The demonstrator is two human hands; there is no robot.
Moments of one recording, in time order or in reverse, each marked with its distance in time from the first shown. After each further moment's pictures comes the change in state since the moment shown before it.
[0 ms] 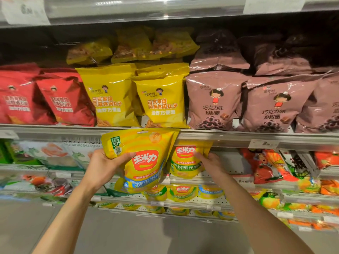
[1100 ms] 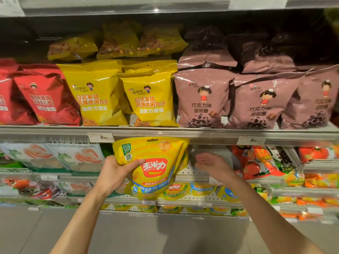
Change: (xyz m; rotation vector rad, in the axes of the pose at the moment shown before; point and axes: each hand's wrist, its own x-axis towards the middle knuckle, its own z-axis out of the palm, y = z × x) left_hand -0.002 -0.024 0.055 -0.080 -0.083 -0.062; right_hand -0.047 -0.021 -0.050 -0.174 -0.183 -0.087
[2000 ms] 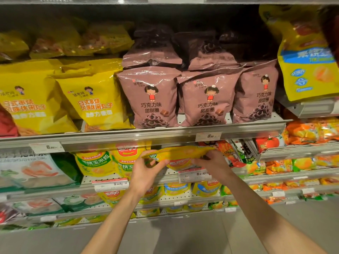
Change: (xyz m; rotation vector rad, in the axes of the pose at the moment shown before) left_hand 0.015 -0.014 0.187 0.002 -0.057 -0.003; right_hand -0.030 0.037 -0.101 0.110 0.227 -0.066
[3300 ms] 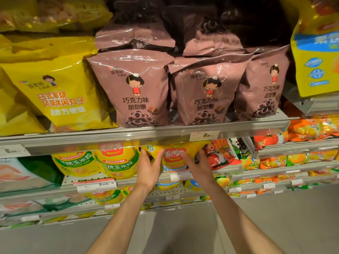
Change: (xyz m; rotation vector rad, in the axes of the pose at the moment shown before) left_hand 0.046 -0.047 0.064 0.132 0.107 -0.062; right_hand 0.031 0.062 0.037 0.071 0.153 0.051
